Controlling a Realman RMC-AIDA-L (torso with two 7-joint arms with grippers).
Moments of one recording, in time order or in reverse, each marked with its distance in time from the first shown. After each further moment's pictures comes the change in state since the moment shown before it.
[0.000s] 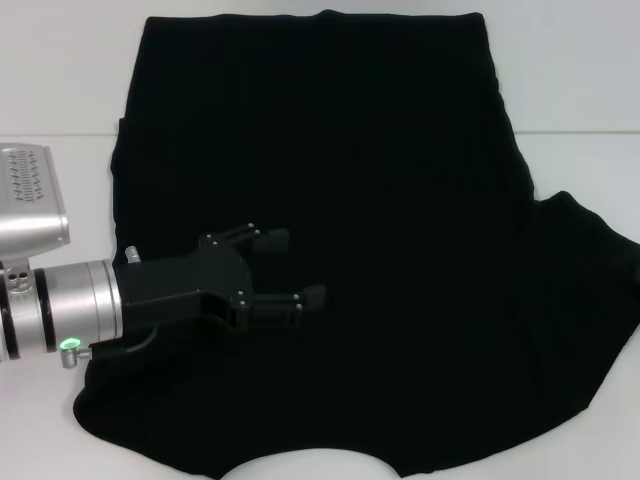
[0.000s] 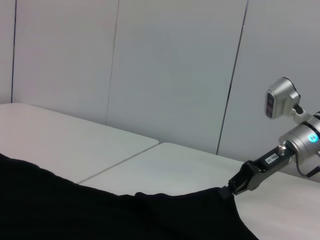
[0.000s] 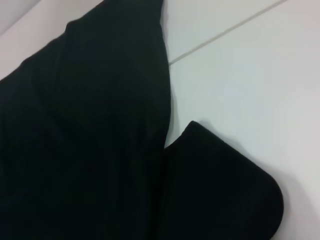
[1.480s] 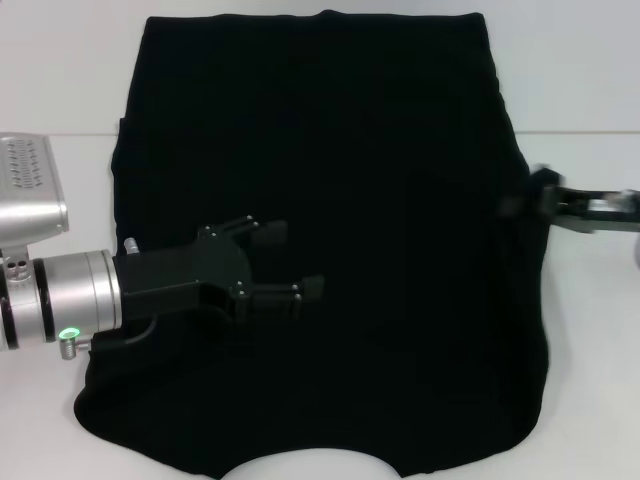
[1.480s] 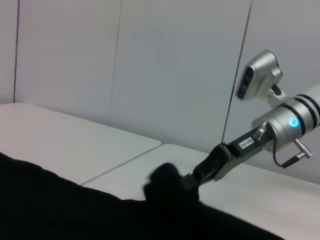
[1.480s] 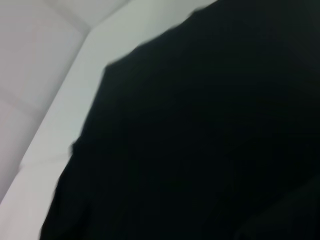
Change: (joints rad) left arm -0.011 0.006 0.000 0.007 -0.002 -0.004 -0.026; right arm 0.200 0.090 -0.102 -0.012 0.041 -0.024 0.000
